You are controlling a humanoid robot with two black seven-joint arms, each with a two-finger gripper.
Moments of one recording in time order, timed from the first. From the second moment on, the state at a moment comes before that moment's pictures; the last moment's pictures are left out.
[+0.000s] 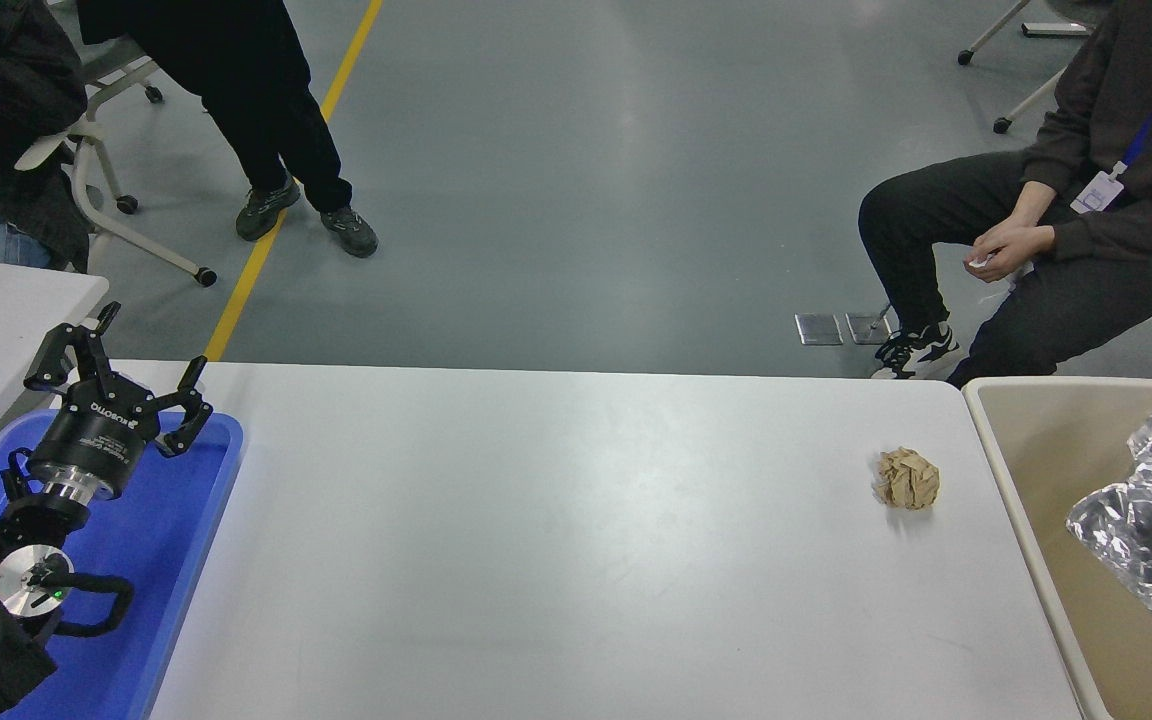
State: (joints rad) left arm -0.59 0.43 -0.63 -0.25 -0.08 -0.81 -0.59; right arm 0.62 -0.46 -0.21 -0.09 -0.59 0.09 0.25
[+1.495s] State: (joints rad) left arm -0.59 0.43 -0.63 -0.25 -0.08 -0.81 -0.59; right arm 0.61 -0.47 -0.20 -0.10 -0.55 0.07 0.20
